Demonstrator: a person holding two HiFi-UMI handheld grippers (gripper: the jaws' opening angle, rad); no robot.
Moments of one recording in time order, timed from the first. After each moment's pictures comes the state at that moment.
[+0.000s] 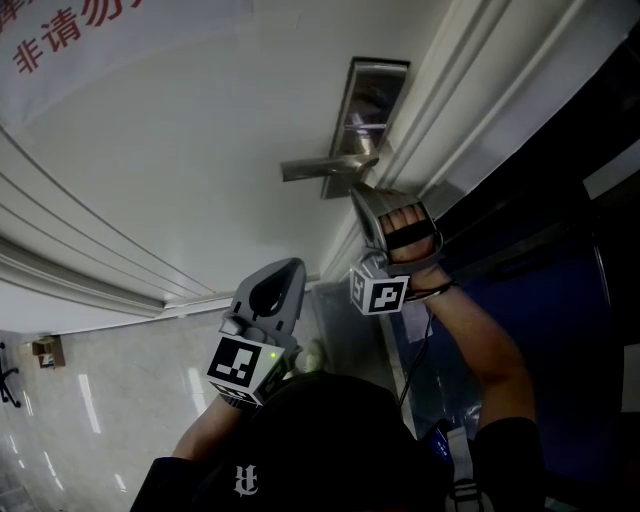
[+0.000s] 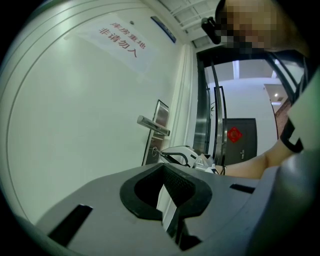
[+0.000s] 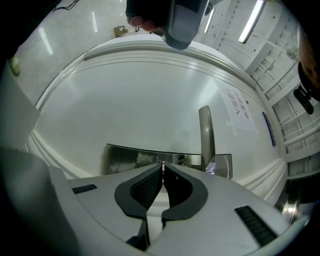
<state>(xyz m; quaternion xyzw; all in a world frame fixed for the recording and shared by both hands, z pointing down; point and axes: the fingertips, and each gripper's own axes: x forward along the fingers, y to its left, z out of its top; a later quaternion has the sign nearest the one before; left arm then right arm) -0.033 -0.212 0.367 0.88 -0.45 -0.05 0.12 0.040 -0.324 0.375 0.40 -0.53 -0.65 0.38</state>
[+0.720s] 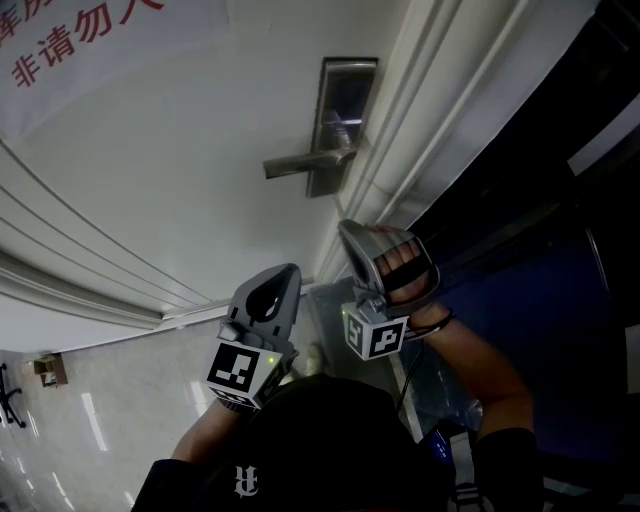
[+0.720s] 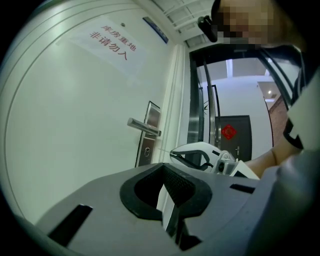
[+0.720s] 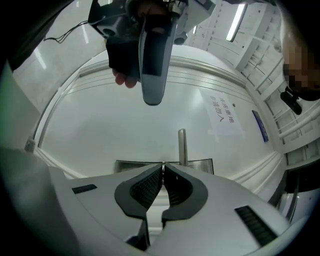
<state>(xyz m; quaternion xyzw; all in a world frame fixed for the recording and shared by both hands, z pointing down) -0.022 -0.191 0.362 0.90 -0.43 -0.04 0.10 0.036 -0.240 0.357 0.40 -0.57 -0.62 0.36</state>
